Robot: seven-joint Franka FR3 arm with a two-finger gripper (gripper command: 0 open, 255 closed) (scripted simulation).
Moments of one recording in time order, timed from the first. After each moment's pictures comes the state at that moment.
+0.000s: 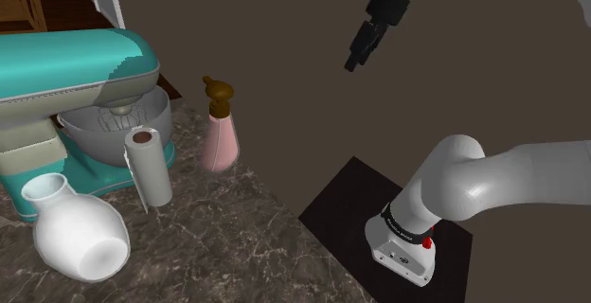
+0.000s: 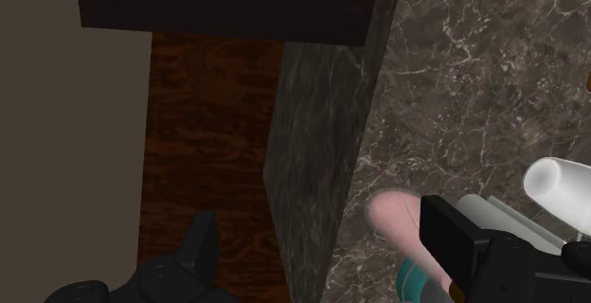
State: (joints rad) arm 0.01 -0.82 -0.06 -2.35 0.08 1.61 -0.13
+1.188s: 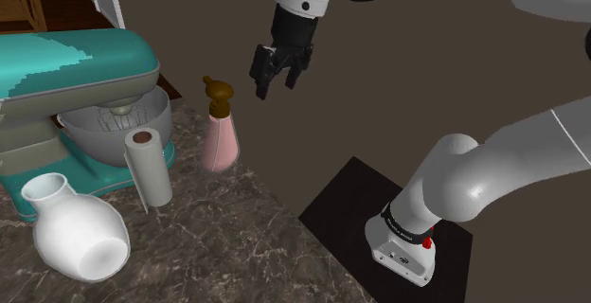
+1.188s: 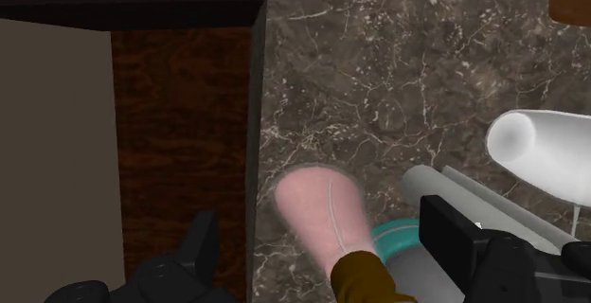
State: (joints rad) arm 0.07 -0.46 0.29 -2.20 0.20 1.82 0.30
